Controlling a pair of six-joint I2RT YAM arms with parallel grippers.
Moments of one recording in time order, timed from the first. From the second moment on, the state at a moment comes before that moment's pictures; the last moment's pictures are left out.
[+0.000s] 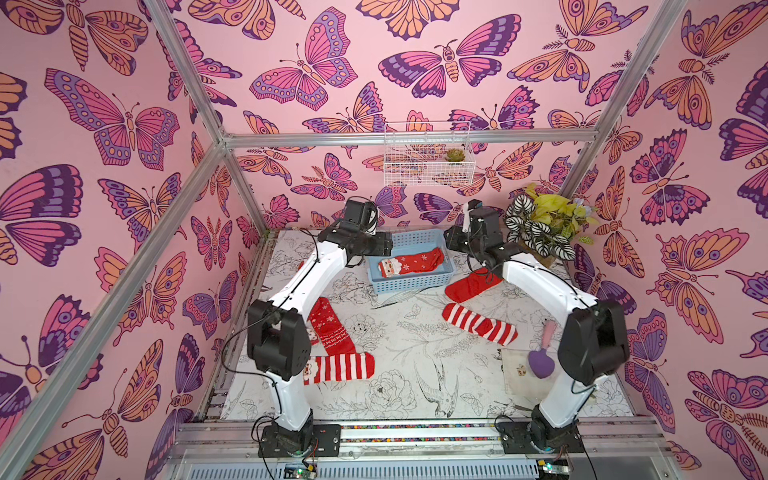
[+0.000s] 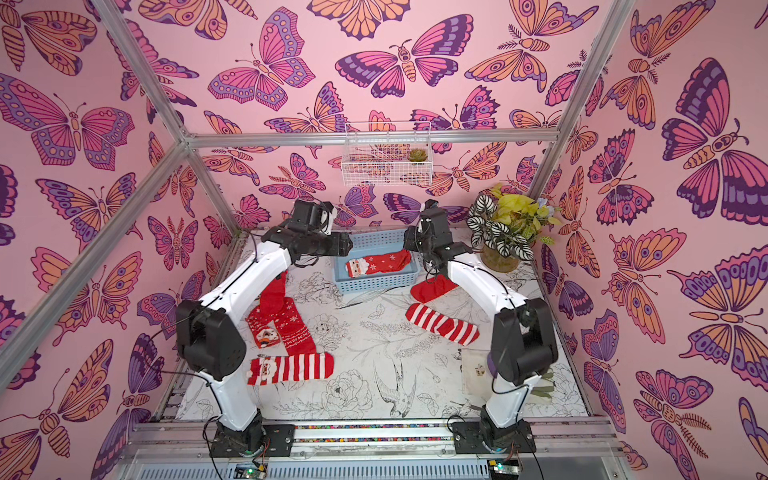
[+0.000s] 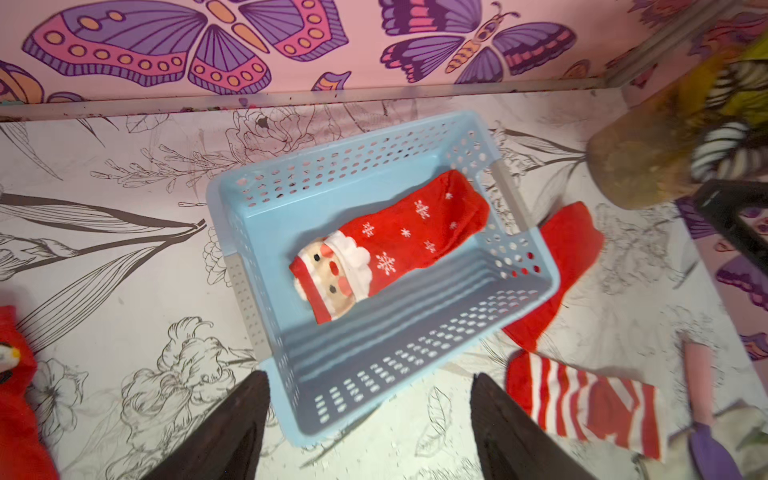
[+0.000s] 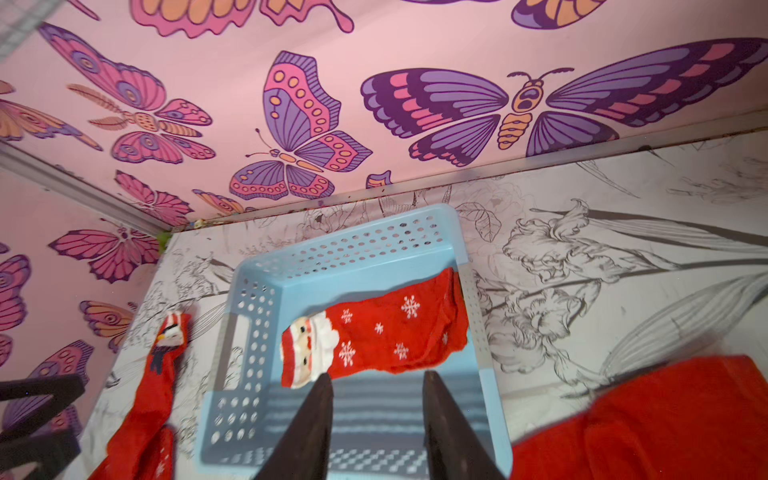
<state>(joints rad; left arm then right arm) -0.38 1.79 1.70 -0.67 0.14 -0.25 0.38 1.70 1.41 -0.22 0.00 0.49</state>
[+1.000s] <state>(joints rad) -0.54 0.96 0.61 -0.64 0.11 -0.72 1.04 1.37 0.68 -0.03 0.01 0.89</state>
